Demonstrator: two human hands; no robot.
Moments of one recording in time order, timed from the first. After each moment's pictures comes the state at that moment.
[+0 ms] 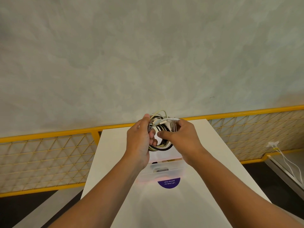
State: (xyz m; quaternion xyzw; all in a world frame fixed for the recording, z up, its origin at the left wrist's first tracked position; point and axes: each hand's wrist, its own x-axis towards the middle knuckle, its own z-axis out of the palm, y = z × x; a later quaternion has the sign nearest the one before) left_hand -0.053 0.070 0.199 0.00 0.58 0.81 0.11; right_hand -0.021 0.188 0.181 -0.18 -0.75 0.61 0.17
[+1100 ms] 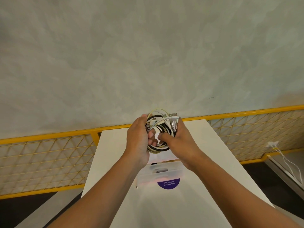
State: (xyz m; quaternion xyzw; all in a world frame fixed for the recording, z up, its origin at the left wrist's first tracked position) left_hand -0.053 0.071 0.205 -0.01 0.57 0.81 0.14; right_hand -0.013 0.185 0.178 -0.11 -0.74 0.65 0.13
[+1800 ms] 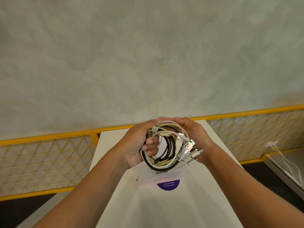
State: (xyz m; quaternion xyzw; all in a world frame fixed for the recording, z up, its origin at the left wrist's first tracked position) left_hand -0.060 0.048 0.218 0.15 0.54 0.74 0.38; right_hand -0.017 0.226 0.188 -0.06 -0.53 0.85 -0.01
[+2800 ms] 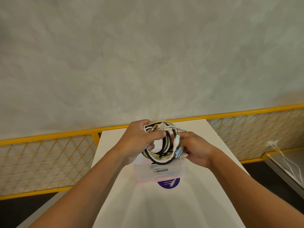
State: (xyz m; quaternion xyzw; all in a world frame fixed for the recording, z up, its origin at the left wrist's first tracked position) left_hand -0.064 0.045 0.211 0.18 0.72 0.65 0.20; right_hand -0.007 0.232 0.159 -0.04 -0.65 0.76 -0.07
